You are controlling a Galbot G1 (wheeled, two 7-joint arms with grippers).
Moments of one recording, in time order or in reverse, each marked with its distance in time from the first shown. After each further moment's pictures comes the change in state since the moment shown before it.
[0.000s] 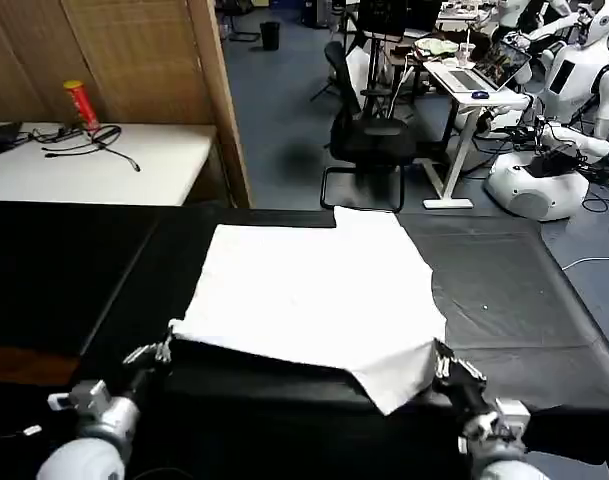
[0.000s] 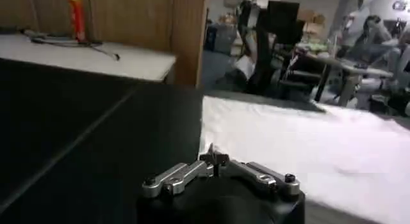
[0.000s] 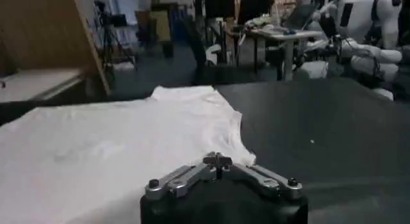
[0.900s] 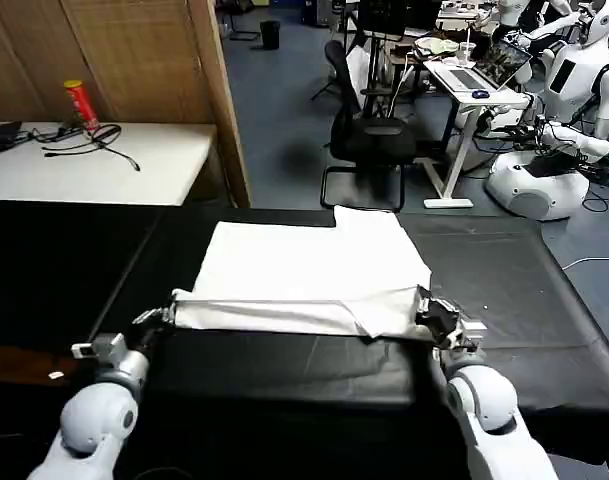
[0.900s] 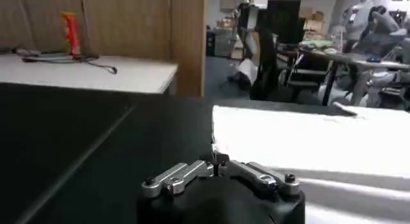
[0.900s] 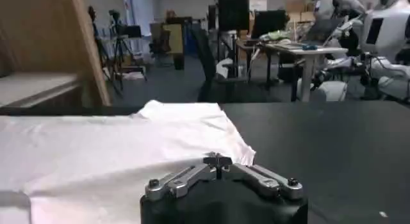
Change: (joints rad) left arm -0.222 0.053 0.071 0.246 0.058 0.020 0.019; right arm 0.312 -0.044 -0.087 -0.350 0.021 0.006 -0.049
